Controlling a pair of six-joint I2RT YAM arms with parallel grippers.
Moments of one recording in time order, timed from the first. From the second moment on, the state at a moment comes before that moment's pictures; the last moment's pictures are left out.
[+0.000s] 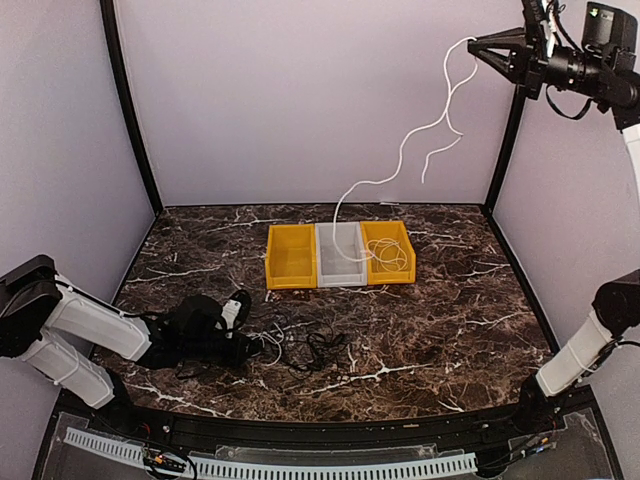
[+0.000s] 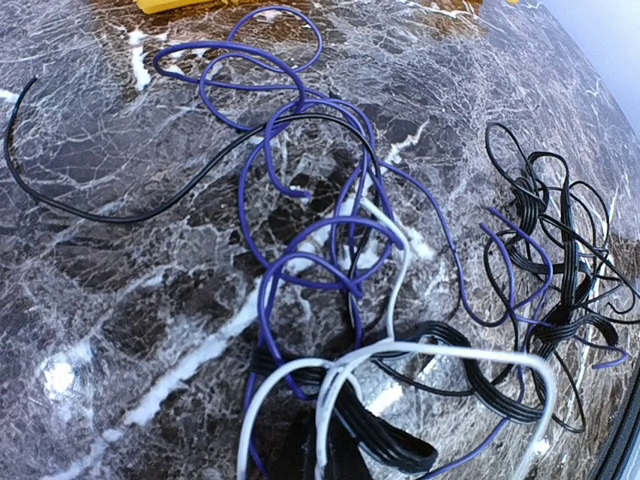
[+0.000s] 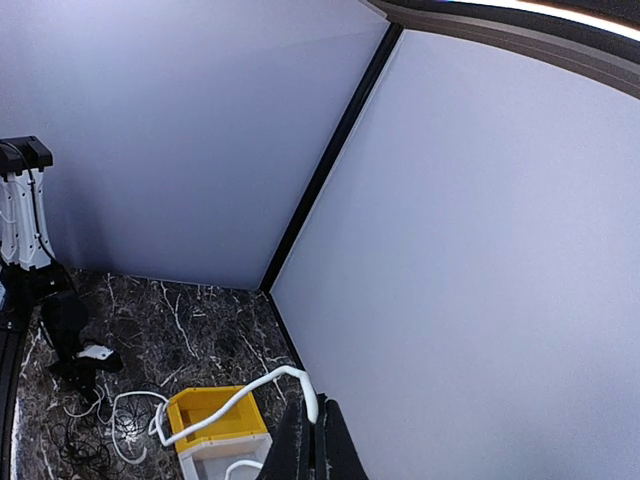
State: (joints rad) left arm -0.83 1.42 0.33 0.34 0.04 -0.45; right arm 0.22 1.54 2.41 -0.90 -0.93 -0.49
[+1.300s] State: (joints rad) left arm -0.91 1.39 0.38 0.25 -0.16 -0.65; right arm 0.14 1.62 2.10 -0.49 -0.82 -0.35
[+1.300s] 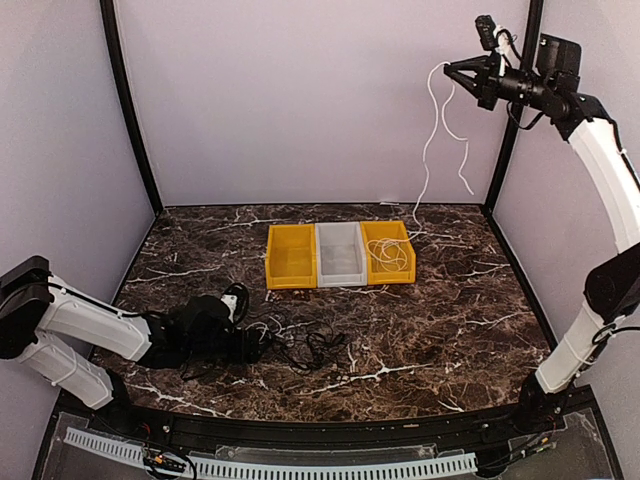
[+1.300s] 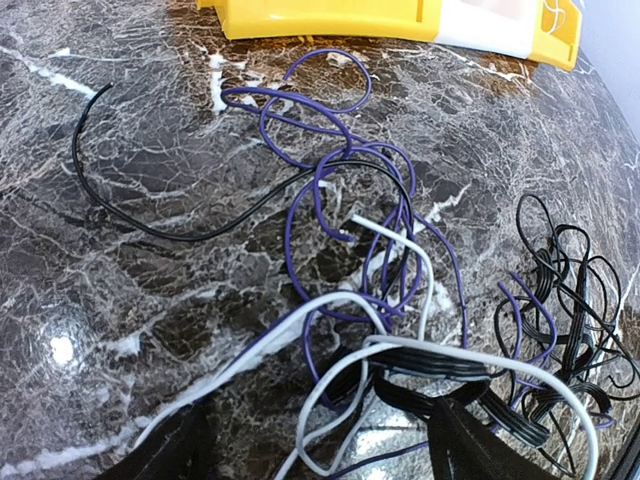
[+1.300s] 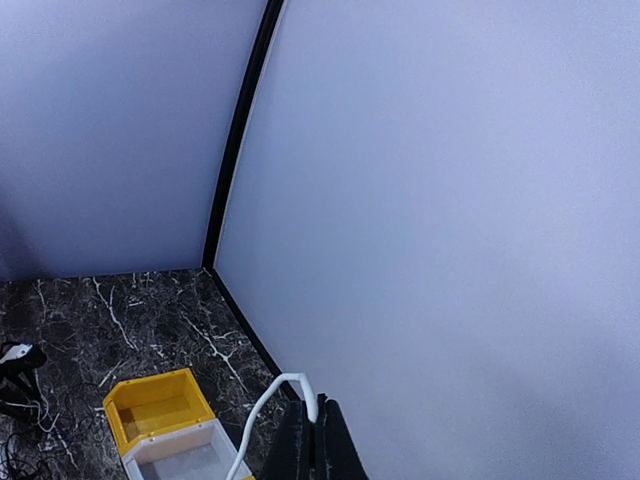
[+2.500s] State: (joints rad) left arm -0.91 1.37 0.51 0.02 -0.20 -0.68; right arm 0.17 1.68 2.21 -0.44 -0.76 -0.33
